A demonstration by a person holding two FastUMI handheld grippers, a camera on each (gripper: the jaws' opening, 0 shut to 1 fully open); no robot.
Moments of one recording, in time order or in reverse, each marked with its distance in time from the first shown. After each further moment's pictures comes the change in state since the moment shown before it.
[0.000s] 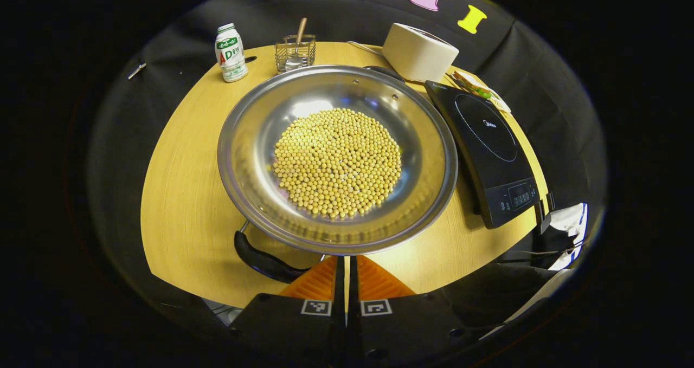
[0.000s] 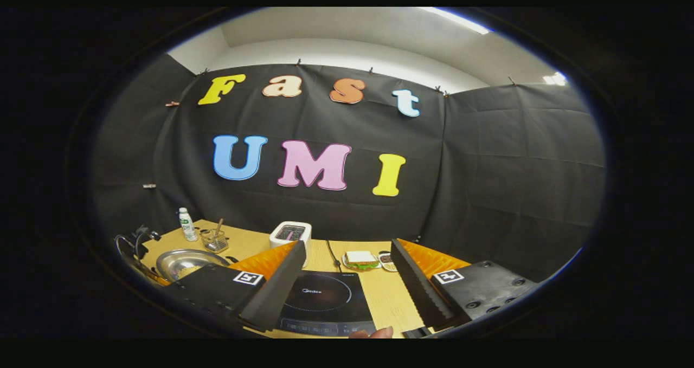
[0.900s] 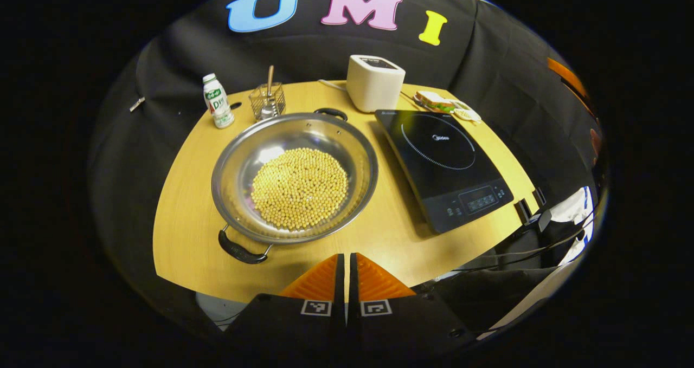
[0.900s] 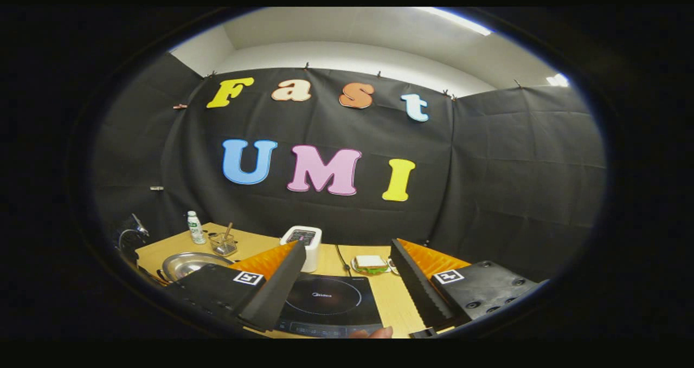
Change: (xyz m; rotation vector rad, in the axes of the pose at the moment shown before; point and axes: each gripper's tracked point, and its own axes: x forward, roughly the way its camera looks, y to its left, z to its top) left arm -0.048 -0.078 -0.004 0.103 -0.163 0.021; right arm 0.003 0.014 0.007 0.001 -0.025 0.029
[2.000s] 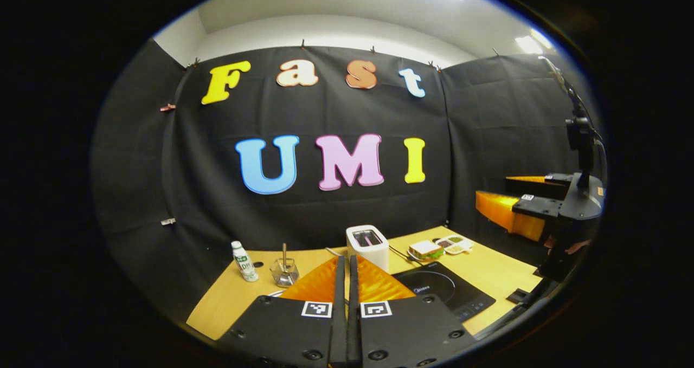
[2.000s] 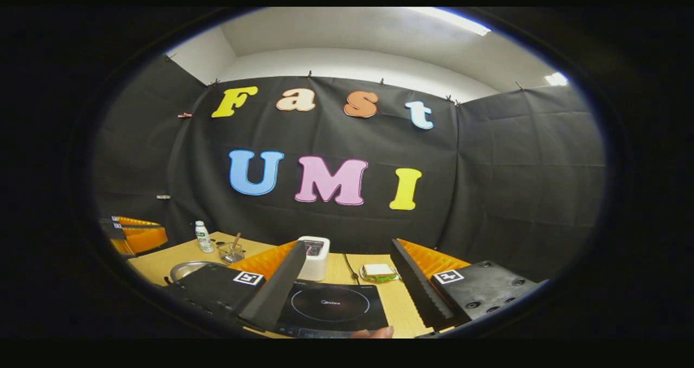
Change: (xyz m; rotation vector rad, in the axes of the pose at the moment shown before) left arm -0.165 -0.087 0.188 0.153 -0.850 0.115; right arm 0.001 0.016 0.025 0.024 -0.057 0.050
